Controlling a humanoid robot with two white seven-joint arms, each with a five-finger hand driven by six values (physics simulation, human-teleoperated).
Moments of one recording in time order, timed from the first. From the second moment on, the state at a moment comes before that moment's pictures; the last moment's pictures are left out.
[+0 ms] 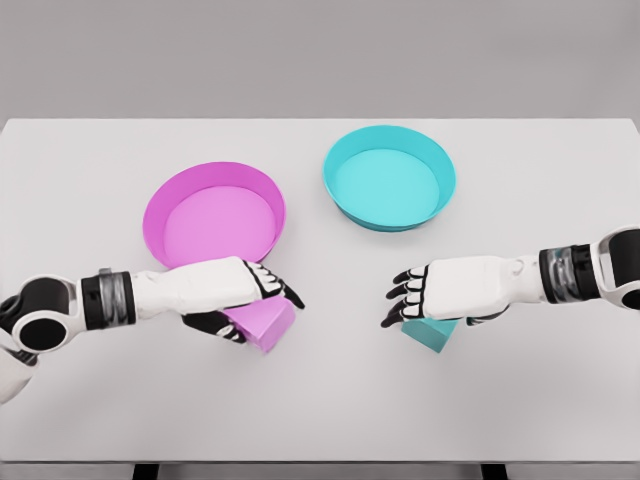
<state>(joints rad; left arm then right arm) -0.36 0.73 -0.64 -1.73 -0.27 -0.48 -0.52 -1.13 -1.00 1.59 -1.66 0.42 -0.61 0.14</state>
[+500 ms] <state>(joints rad) -0.47 0.76 -0.57 -1.71 -0.21 -0.46 -0.52 -1.14 -1.00 1.58 -1.67 0.41 -0.60 0.20</state>
